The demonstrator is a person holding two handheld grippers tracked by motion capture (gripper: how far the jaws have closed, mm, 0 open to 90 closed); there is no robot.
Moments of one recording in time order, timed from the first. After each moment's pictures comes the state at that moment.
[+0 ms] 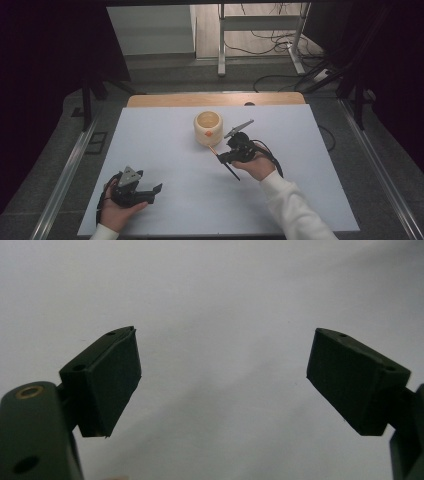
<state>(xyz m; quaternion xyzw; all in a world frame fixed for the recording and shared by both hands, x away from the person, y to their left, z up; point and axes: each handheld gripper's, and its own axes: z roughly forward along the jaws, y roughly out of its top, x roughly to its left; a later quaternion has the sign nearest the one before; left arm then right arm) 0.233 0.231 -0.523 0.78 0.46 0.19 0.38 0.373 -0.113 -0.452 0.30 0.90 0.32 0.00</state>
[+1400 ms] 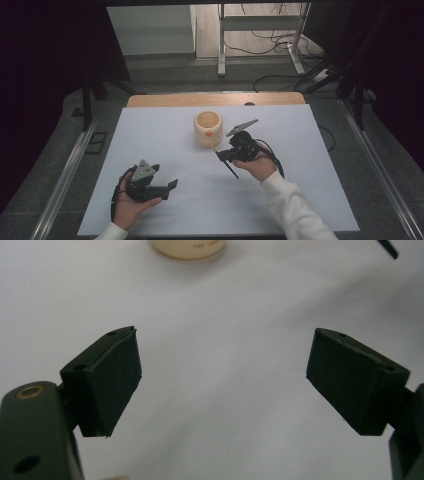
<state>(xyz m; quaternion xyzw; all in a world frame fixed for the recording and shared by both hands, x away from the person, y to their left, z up) 0.246 0.187 -0.500 0.79 0.42 0.16 0.42 0.368 -0.116 -0.442 0.29 0.89 0.35 0.01</state>
